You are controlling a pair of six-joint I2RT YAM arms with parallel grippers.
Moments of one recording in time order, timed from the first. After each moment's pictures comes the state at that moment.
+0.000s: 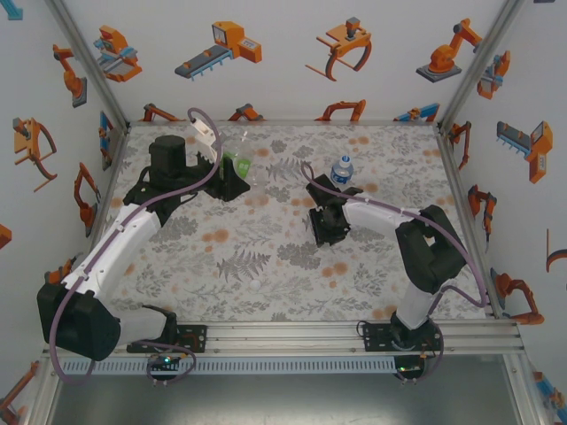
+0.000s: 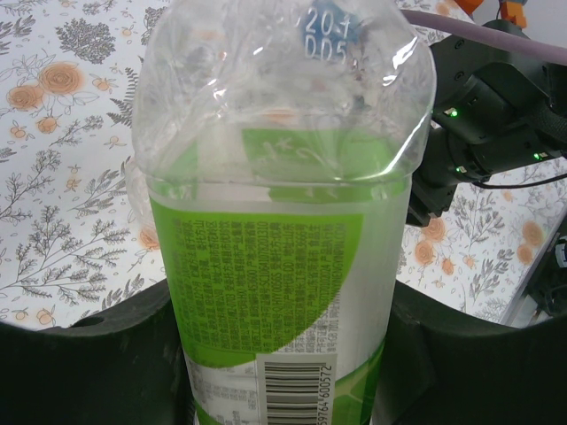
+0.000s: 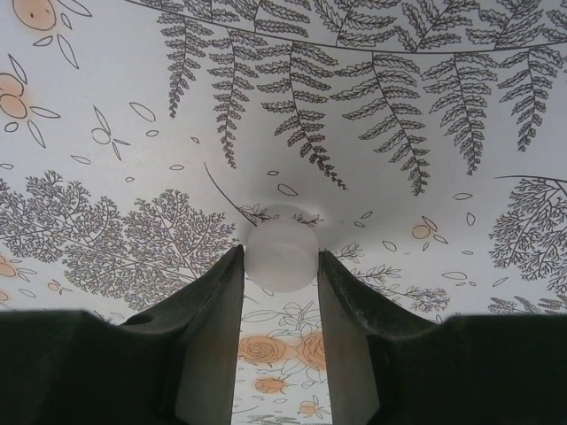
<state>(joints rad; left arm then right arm) -0.37 1.26 1.10 -0.29 0.55 -0.03 0.62 1.75 1.09 -0.62 0.02 0.35</state>
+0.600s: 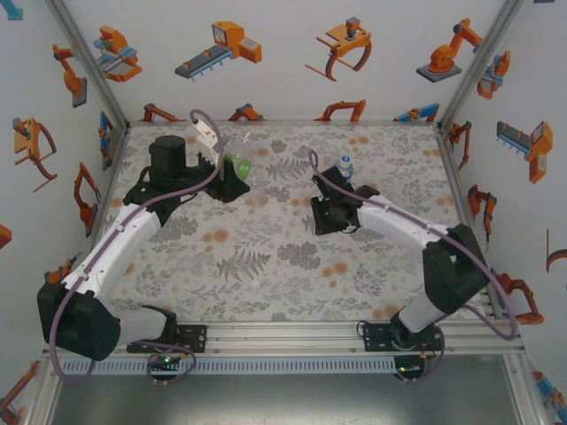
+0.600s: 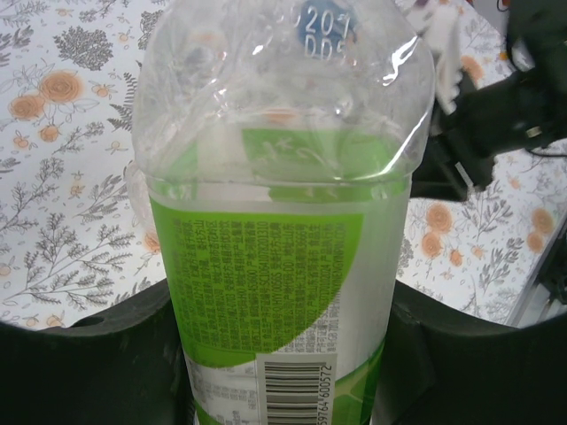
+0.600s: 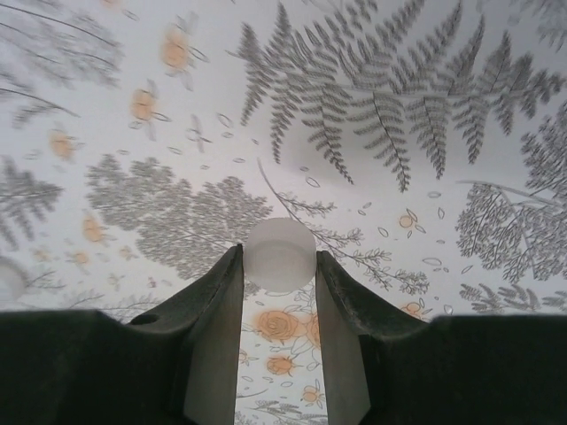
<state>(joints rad) -0.37 1.26 1.10 -0.30 0.57 0.04 0.62 1.54 1.08 -0.59 0.00 0.30</state>
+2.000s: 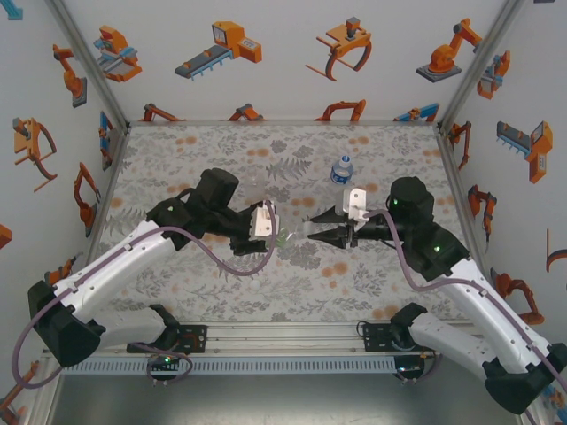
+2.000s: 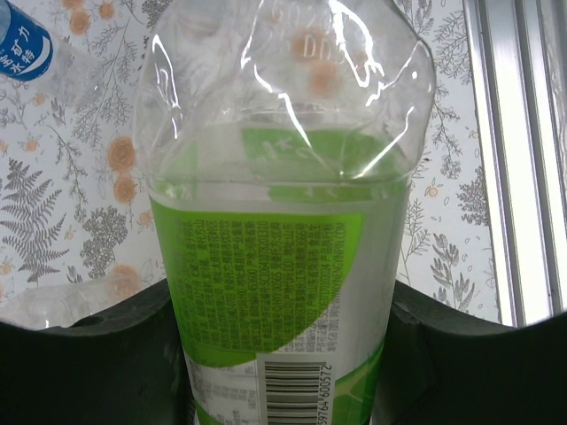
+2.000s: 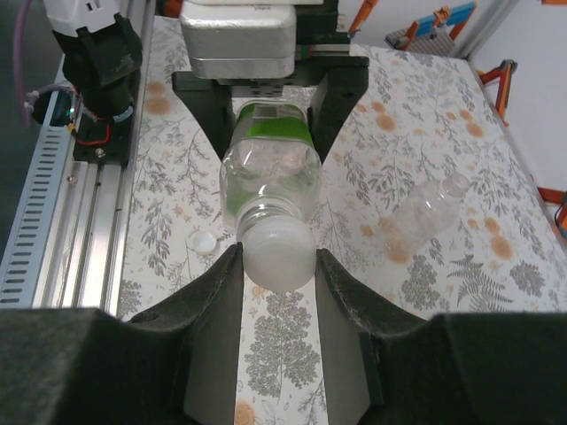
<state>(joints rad) -0.80 1.20 1.12 -0.70 0.55 0.81 0.62 0.85 0.96 -0.34 -0.84 -0.44</state>
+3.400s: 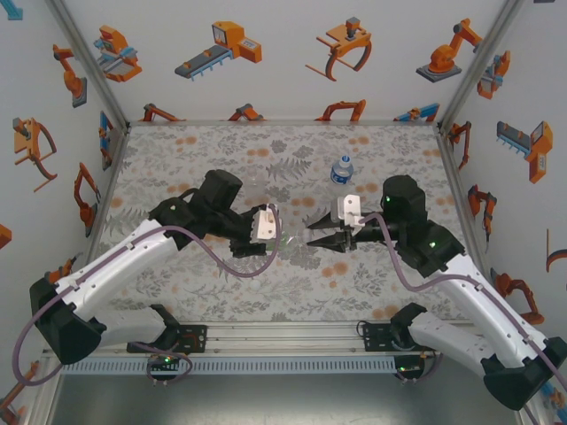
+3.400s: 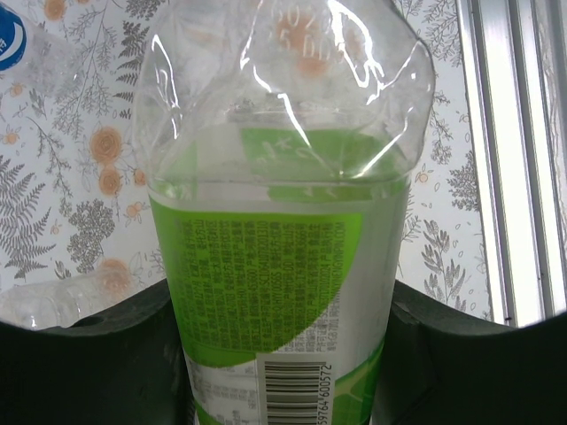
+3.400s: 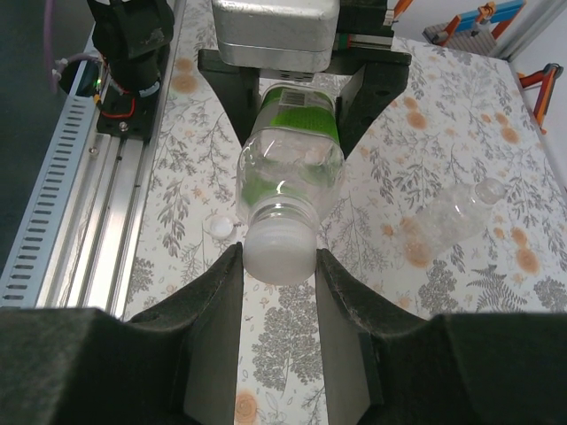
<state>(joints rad) -0.82 1.22 1.14 -0.75 0.53 0.83 0.62 0.89 0.97 -0.42 -0.91 -0.54</state>
